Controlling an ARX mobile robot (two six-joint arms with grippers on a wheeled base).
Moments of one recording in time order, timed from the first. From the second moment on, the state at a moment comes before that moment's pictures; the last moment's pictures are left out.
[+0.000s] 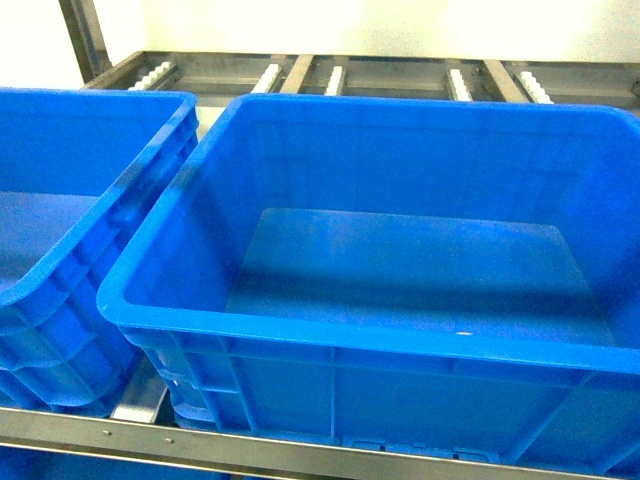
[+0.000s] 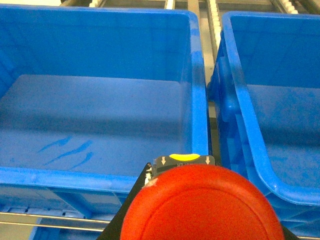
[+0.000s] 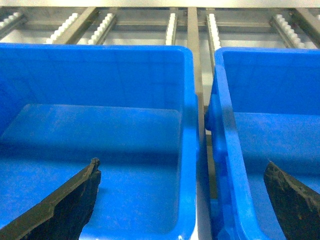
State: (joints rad) left arm -0.13 0.80 0.20 0.34 -0.14 -0.06; right arm -0.07 0.73 0.27 0.30 -0.09 0.04
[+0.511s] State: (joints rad) left arm -0.19 0.95 0.36 0.44 -0.09 -0.05; right arm -0.06 0.64 0.22 0.26 -0.03 0.03
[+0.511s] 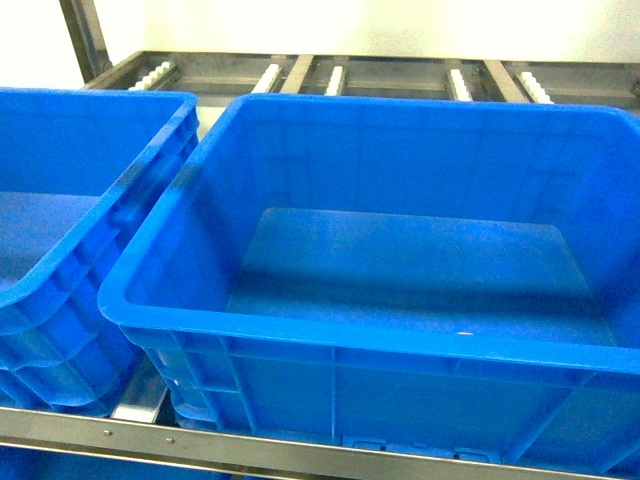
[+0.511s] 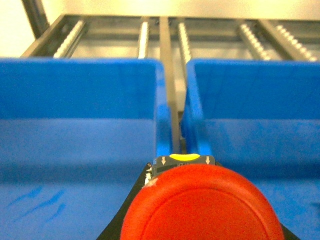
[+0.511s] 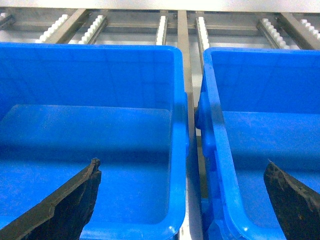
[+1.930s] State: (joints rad) left arm -0.35 1.58 0.74 0.60 -0.16 -0.02; right arm -0.06 0.64 0.22 0.26 -0.03 0.03
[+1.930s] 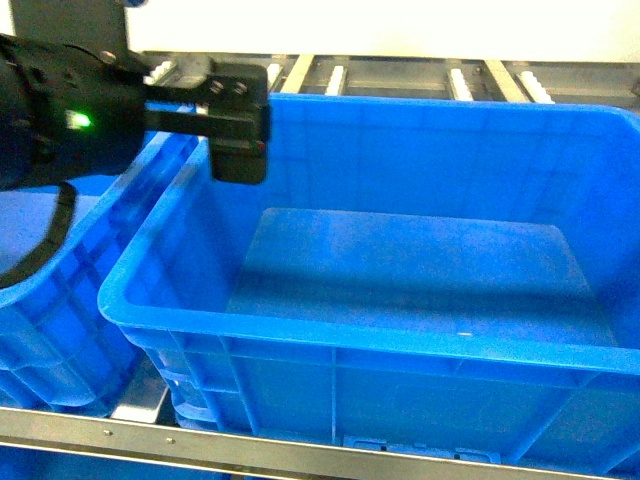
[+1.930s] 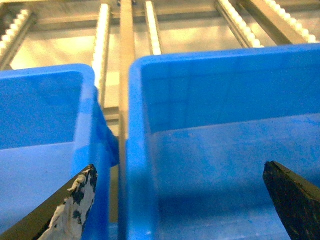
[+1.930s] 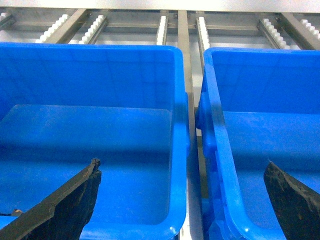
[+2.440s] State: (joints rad) left arm -0.27 0.98 0.34 0.47 -0.27 -0.07; right arm -0.06 0.64 0.22 0.26 -0.03 0.03
